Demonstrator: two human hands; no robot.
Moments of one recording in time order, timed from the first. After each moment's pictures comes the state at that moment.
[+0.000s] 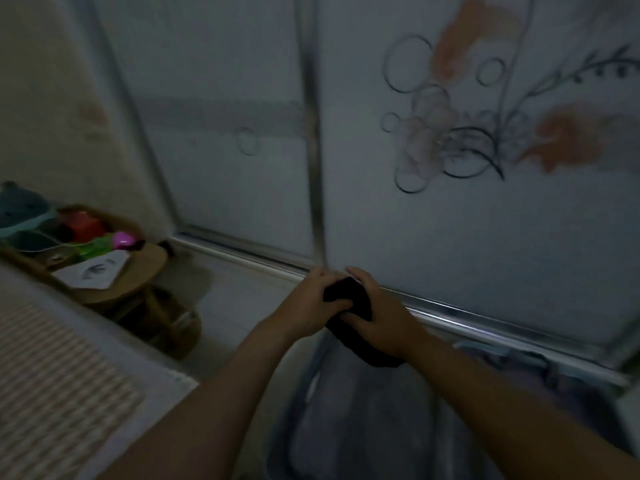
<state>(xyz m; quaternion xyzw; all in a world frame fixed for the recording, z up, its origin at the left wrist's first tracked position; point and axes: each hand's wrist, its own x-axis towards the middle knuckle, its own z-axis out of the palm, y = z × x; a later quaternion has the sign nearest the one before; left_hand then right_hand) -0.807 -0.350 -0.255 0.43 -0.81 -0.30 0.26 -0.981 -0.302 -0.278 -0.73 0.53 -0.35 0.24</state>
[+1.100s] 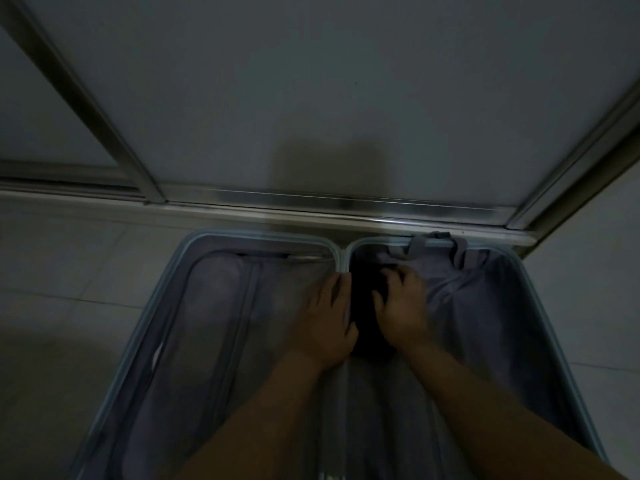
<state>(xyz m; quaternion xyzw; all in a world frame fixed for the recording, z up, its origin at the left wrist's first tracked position) -1.071 -0.315 -0.584 0.37 -0.90 -0.21 0.08 -1.236 -0.261 -0.609 -0.48 0.82 -0.30 0.07</state>
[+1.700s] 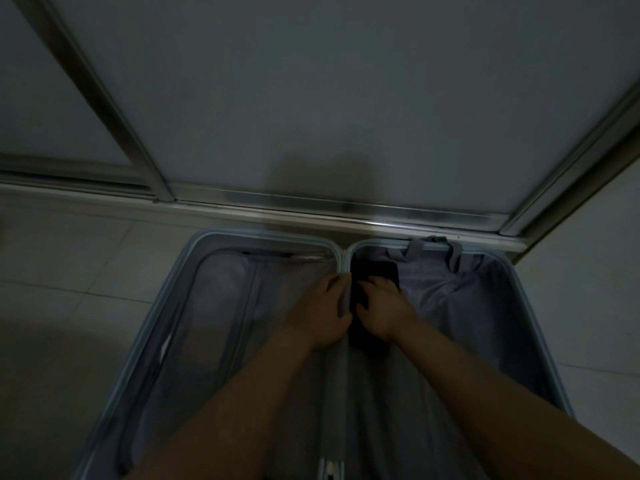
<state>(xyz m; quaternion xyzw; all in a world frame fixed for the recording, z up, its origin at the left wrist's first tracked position) -1.064 -0.334 -0.559 0.38 -0.86 -0.33 0.02 -1.223 -0.272 -0.574 -0.57 0.79 -0.03 0.22</state>
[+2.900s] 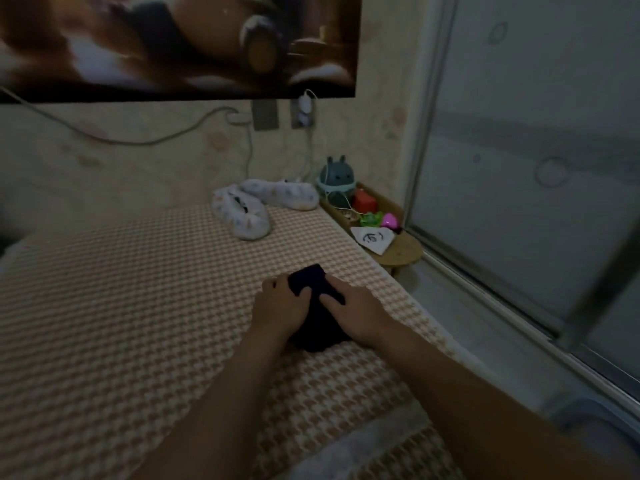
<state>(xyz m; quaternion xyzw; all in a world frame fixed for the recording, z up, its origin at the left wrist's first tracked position) -0.344 -0.164 -0.249 0.87 -0.38 -0.13 0.29 -0.486 -0.249 -0.257 -0.86 0.35 -0.15 0.35</state>
